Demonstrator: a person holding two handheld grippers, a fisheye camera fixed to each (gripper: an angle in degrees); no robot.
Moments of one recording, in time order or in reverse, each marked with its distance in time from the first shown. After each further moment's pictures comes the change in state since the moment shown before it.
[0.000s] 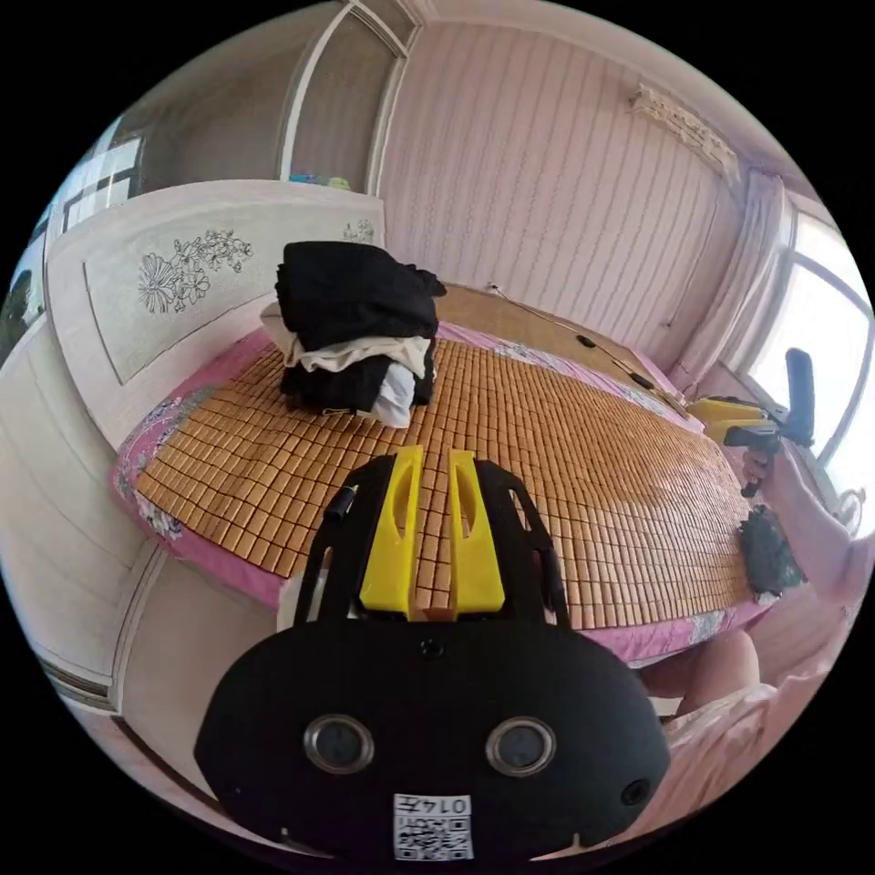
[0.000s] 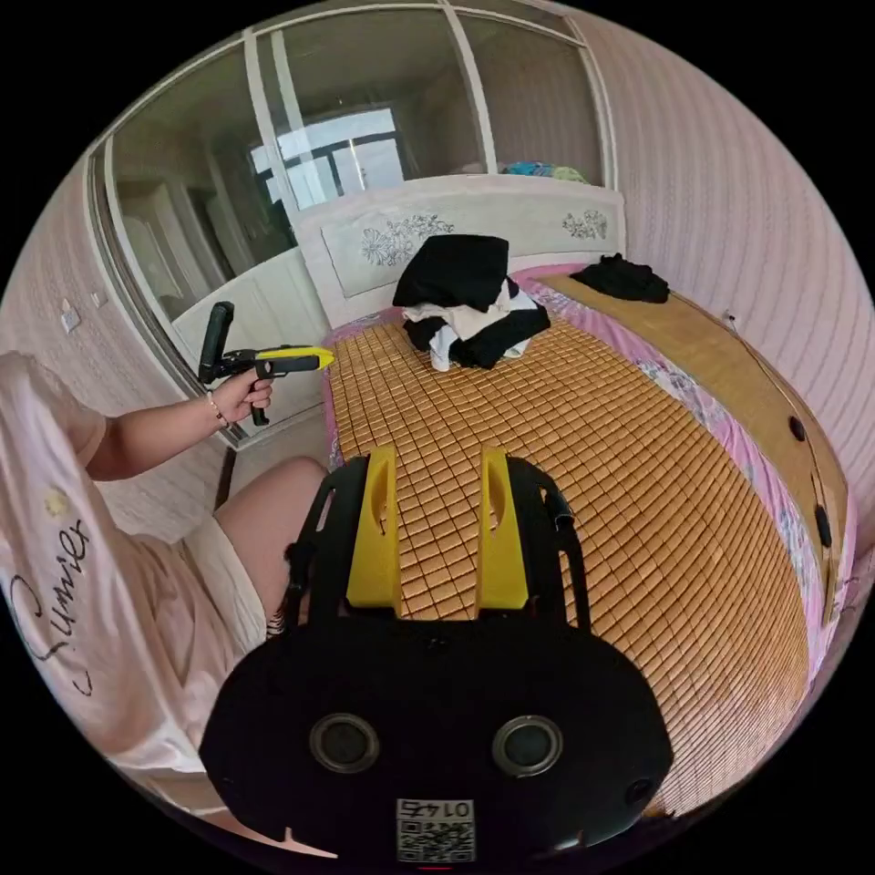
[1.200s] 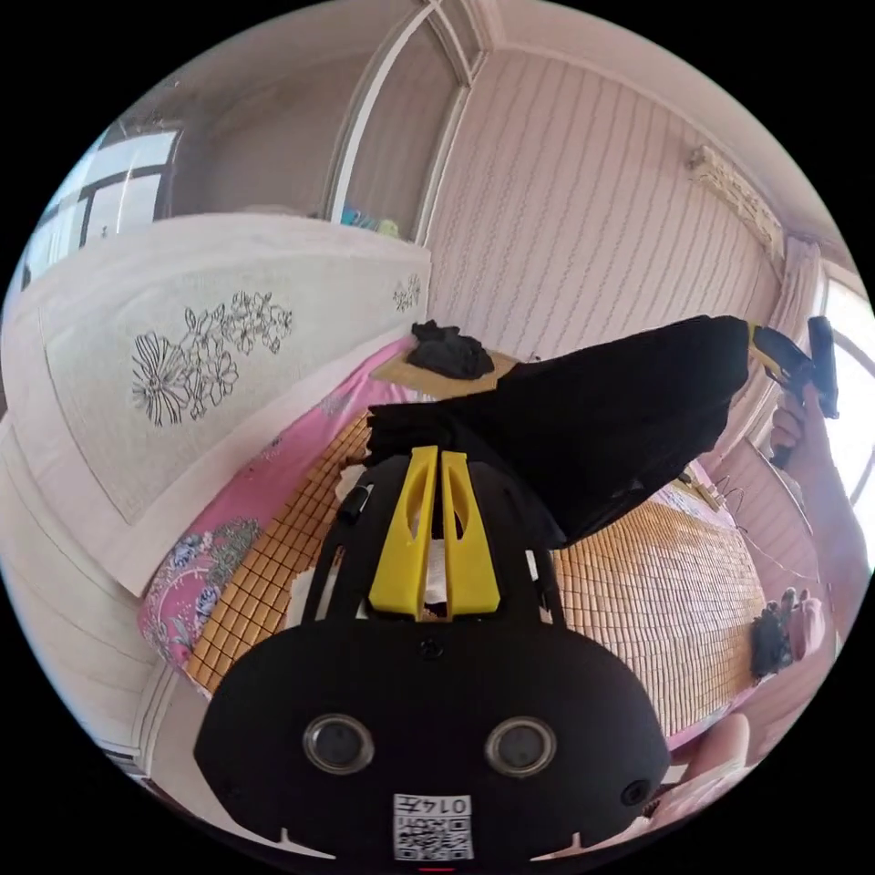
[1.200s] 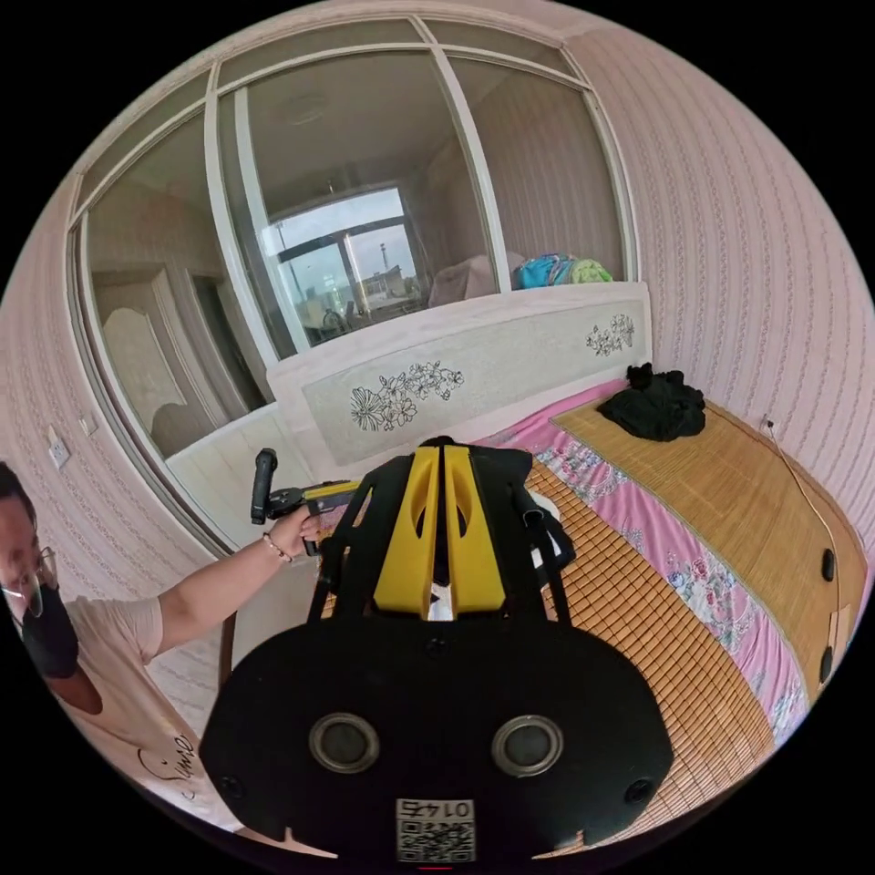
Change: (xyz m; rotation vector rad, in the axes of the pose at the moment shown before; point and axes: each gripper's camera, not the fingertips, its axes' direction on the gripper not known) left arm -0.219 -0.229 0.004 0.135 -0.004 -0.009; right arm 0.062 -0.208 0.187 0.375 -0.095 0.141
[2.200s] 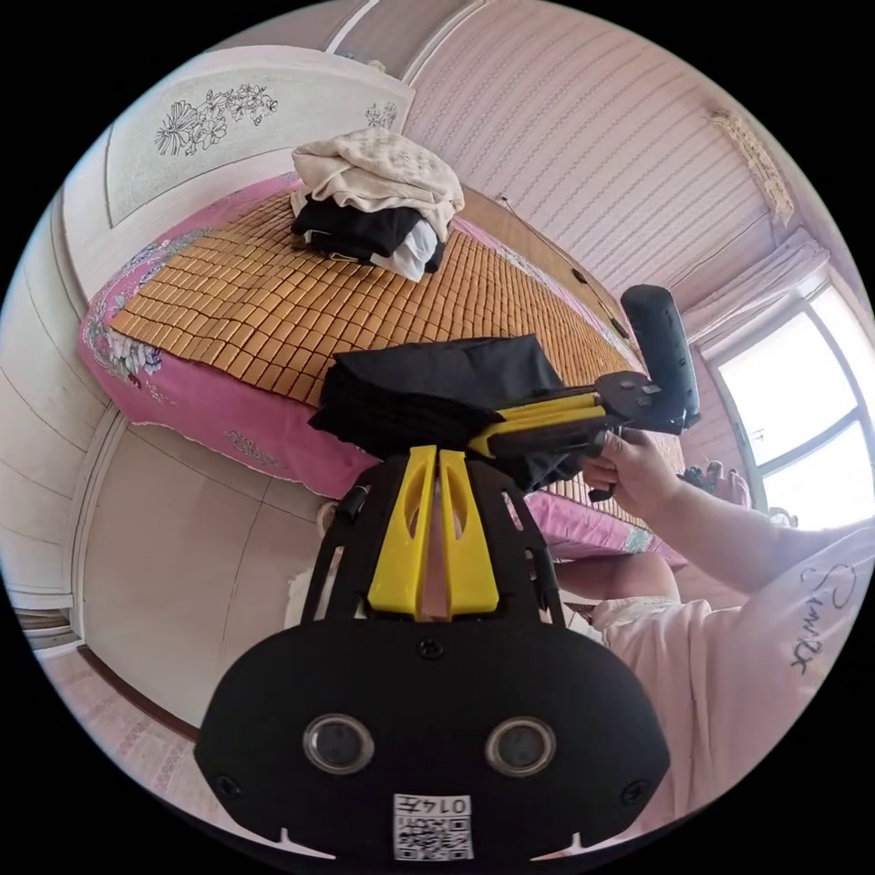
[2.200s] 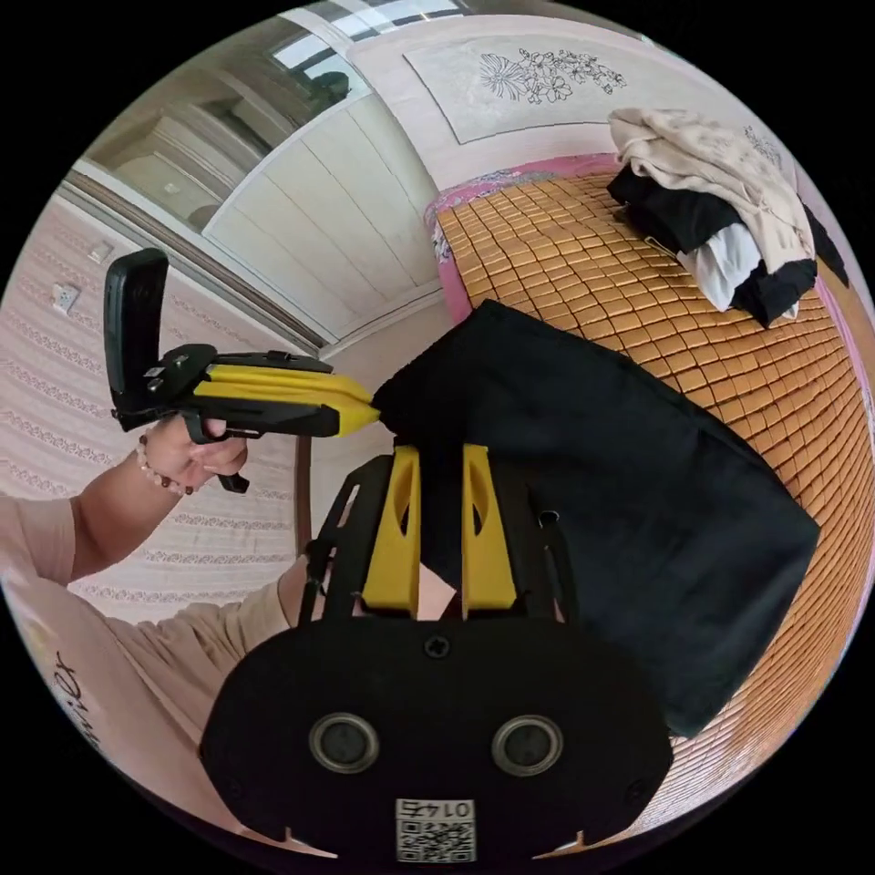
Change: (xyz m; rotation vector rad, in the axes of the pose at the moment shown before) left arm 0.036 0.261 -0.084 -0.487 0.219 -0.150; right arm -0.123 0.338 0.077 -0.746 -0.230 -0.013
